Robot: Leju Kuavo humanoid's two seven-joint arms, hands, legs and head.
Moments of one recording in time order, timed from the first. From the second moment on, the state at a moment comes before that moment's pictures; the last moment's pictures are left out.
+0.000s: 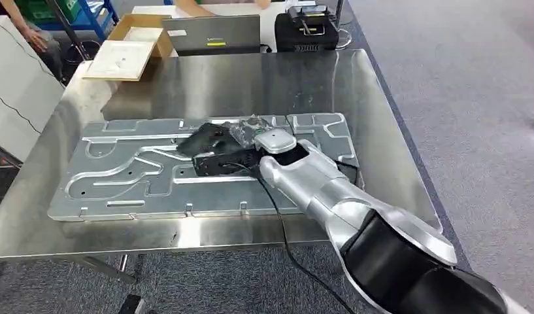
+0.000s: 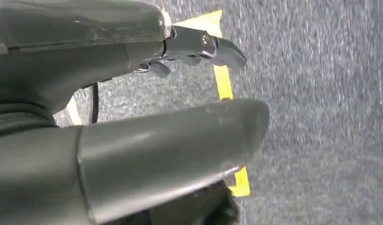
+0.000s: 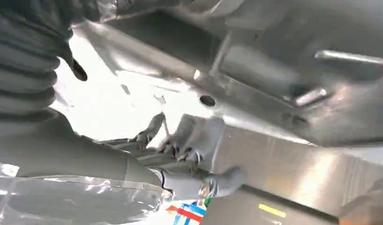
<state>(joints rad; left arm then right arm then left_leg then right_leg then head) -0.14 -0.05 1.09 -0.21 -0.98 -0.20 -0.34 -1.20 0.35 1.02 -0.37 0.55 0.11 0.12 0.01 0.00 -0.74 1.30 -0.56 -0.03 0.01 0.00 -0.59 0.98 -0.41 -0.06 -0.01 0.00</state>
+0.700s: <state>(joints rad) -0.17 -0.06 1.07 -0.21 -0.98 -0.20 -0.35 -1.22 0.35 1.07 -0.41 0.46 -0.01 -0.04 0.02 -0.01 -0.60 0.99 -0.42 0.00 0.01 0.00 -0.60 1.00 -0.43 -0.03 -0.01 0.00</state>
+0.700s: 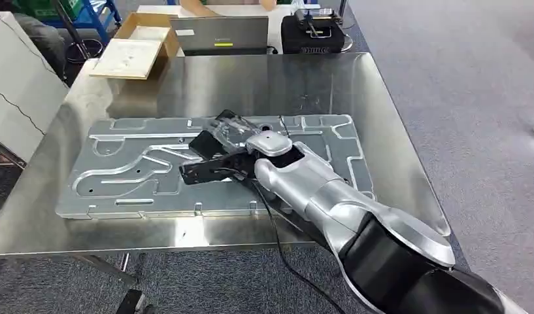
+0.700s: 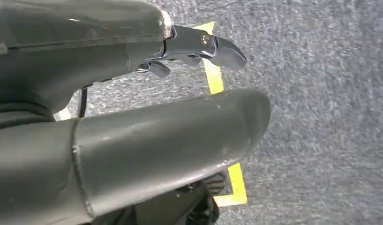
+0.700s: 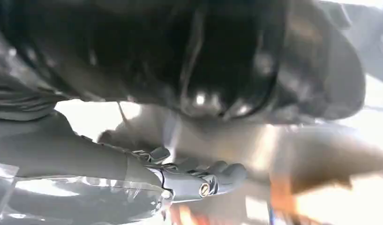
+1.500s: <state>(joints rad) -0.01 -0.04 1.16 -0.21 -0.87 -0.23 -0.56 0.26 -0.22 -0.38 -1.97 0.65 -0.54 -0.56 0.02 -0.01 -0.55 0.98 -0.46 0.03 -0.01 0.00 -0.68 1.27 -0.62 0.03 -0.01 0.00</state>
